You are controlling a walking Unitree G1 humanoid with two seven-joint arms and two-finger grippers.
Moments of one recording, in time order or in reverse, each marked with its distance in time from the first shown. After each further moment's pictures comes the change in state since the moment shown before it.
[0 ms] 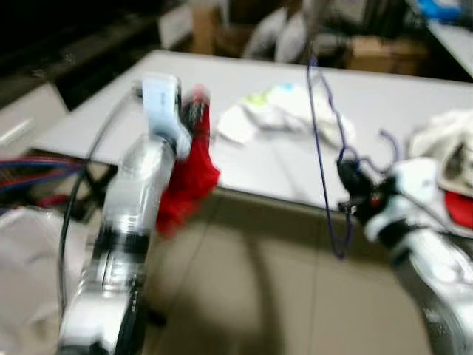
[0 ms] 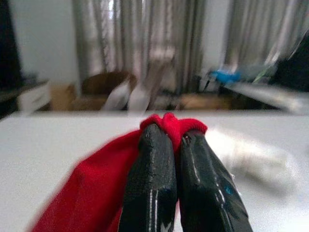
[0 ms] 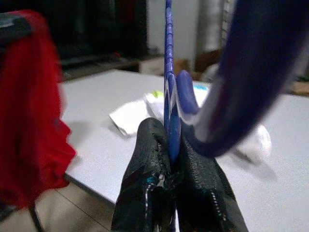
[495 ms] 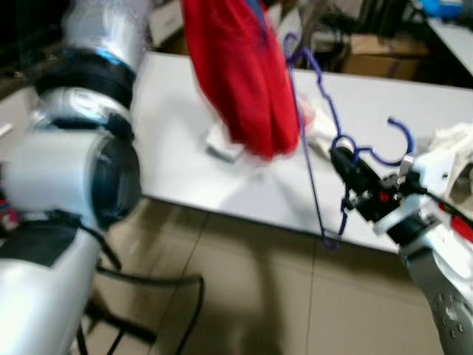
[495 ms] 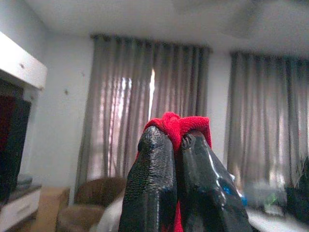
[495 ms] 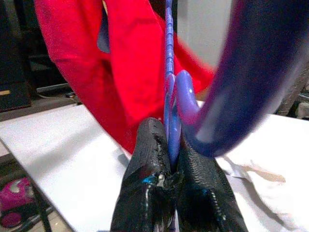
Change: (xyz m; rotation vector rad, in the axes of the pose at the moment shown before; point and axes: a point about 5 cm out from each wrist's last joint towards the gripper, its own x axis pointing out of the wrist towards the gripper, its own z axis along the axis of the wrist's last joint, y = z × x) left arm 0.058 0.016 0.184 -0.032 -0.456 0.061; right arm -0.001 0.003 0.013 0.024 -0.080 0.139
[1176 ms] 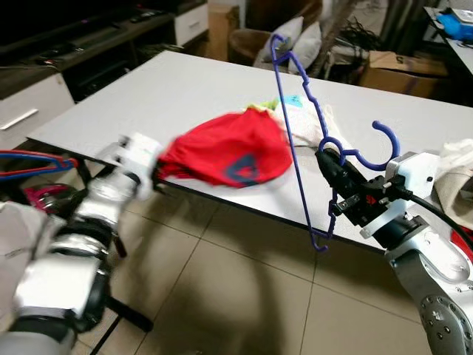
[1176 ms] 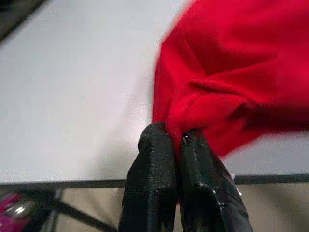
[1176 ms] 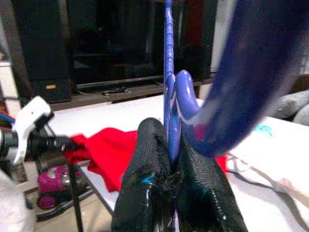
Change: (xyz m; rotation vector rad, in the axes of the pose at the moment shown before) left arm -0.229 0.099 -0.203 0.378 1.027 0.001; right arm 0.005 0.014 -0.006 0.023 -0.001 0.060
